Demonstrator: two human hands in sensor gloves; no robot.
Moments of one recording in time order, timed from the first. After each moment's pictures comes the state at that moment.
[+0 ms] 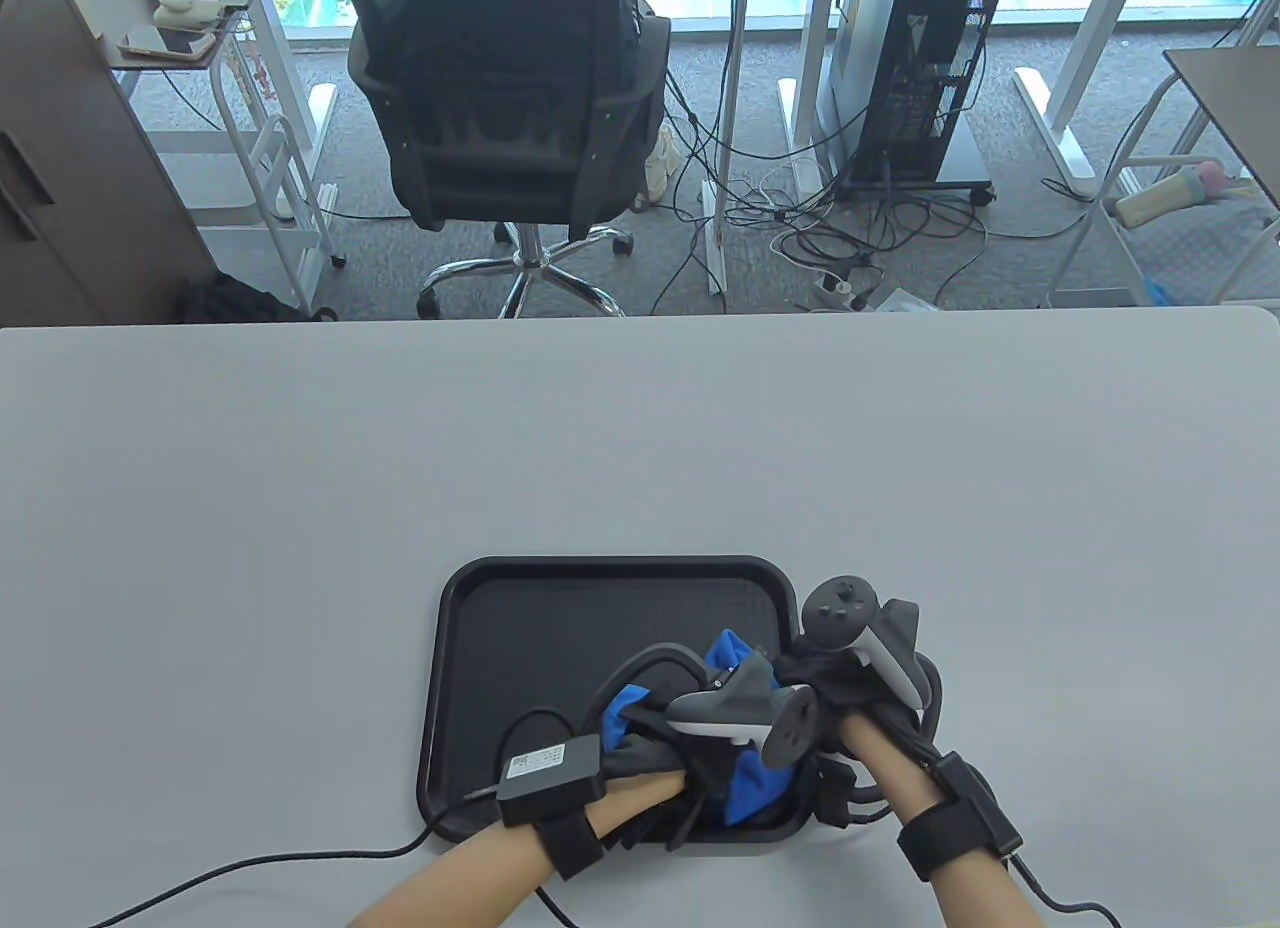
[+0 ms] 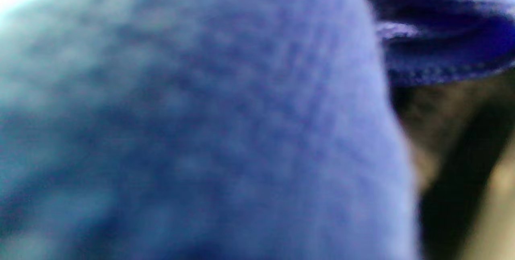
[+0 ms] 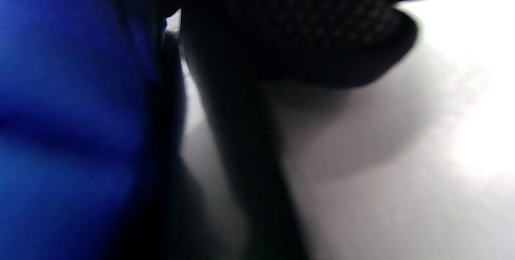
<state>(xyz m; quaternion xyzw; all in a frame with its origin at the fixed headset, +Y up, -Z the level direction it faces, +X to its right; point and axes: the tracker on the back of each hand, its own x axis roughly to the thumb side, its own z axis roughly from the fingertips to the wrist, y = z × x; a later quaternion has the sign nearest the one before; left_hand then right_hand) 0.038 -0.741 -0.269 -0.24 -0.32 -0.15 0.90 0.166 -0.777 -0.307 -0.08 0.22 0.95 0.22</state>
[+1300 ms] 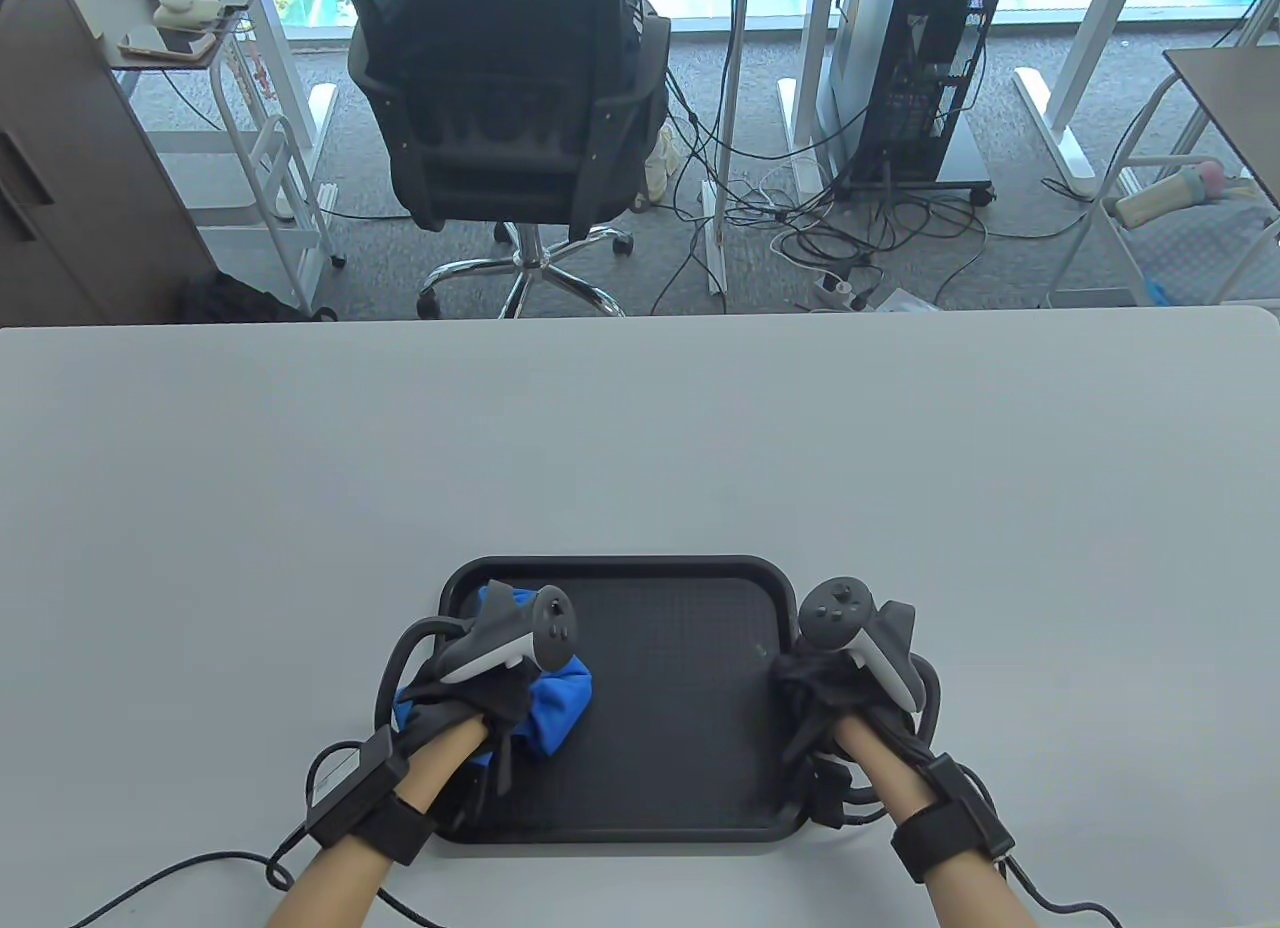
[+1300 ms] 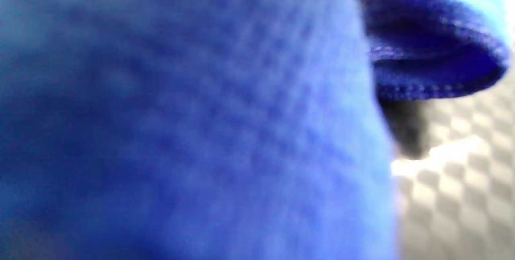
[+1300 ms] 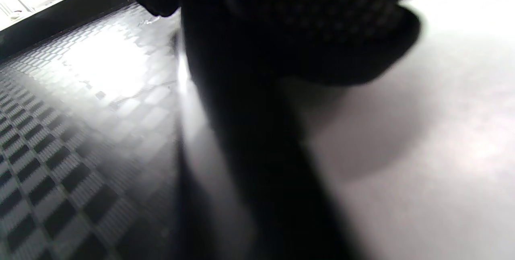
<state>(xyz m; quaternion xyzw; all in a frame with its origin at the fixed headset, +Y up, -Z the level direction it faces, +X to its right) -0.149 -0.739 -0.295 -0.29 -0.10 -0.07 0.95 0.164 -0.776 -0.306 -0.09 0.22 0.95 0.21</state>
